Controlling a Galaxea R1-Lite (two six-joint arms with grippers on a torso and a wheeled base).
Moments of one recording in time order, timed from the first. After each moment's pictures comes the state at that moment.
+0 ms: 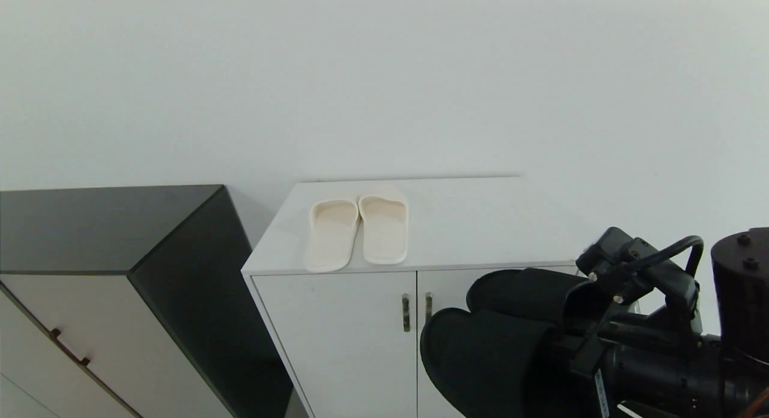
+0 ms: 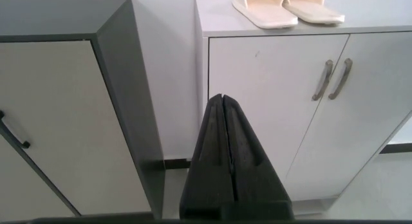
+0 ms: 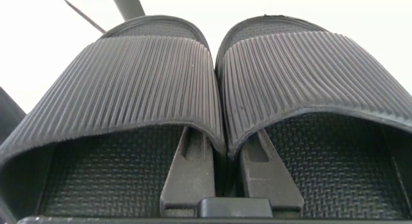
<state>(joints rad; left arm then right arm) 0.00 0.00 0.00 0.00 -0.01 0.00 0.90 1.35 -0.66 -0.28 -0.14 0.07</state>
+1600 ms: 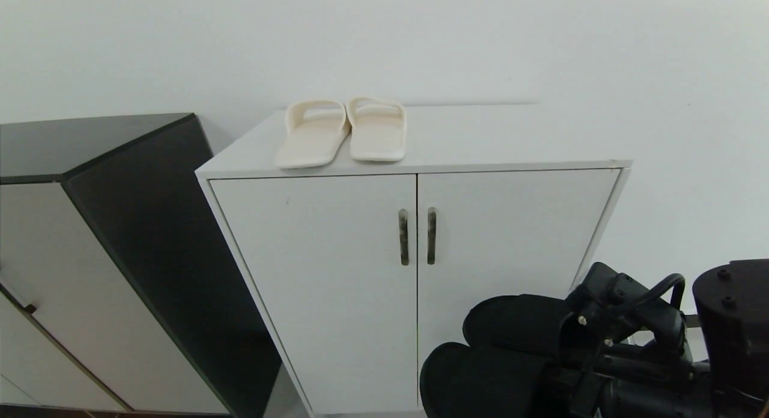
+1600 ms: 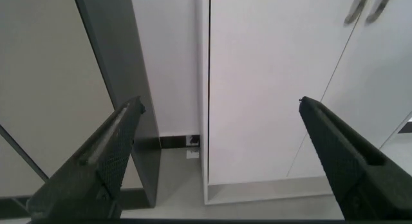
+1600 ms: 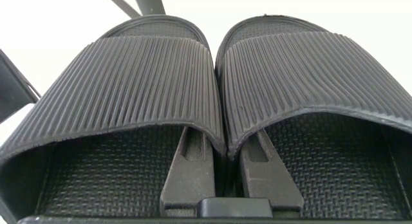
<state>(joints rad) 0.00 0.00 0.00 0.00 -0.01 0.00 0.91 1.37 -0.59 -0.29 -0.10 0.04</state>
